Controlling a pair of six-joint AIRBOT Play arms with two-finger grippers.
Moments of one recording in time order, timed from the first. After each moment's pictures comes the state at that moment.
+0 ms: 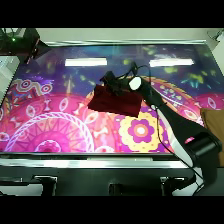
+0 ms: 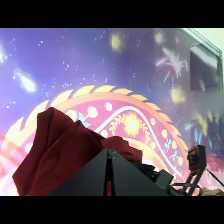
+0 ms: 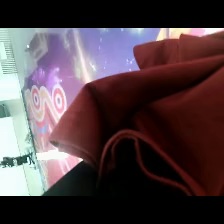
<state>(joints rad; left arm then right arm) 0.01 -1.56 2.06 1.03 -1.25 -1.92 0.46 -1.77 1.59 -0.81 0.55 2.06</state>
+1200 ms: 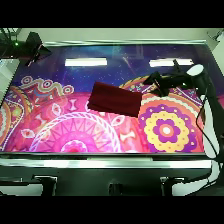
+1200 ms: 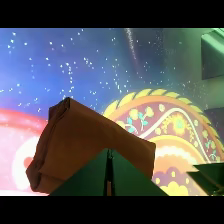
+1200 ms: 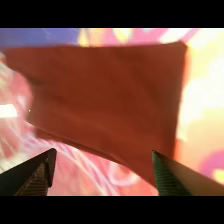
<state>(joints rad) 0.02 -1.56 2.02 1.03 -1.26 -1.86 -0.10 -1.71 1.58 -0.80 1.24 1.62</state>
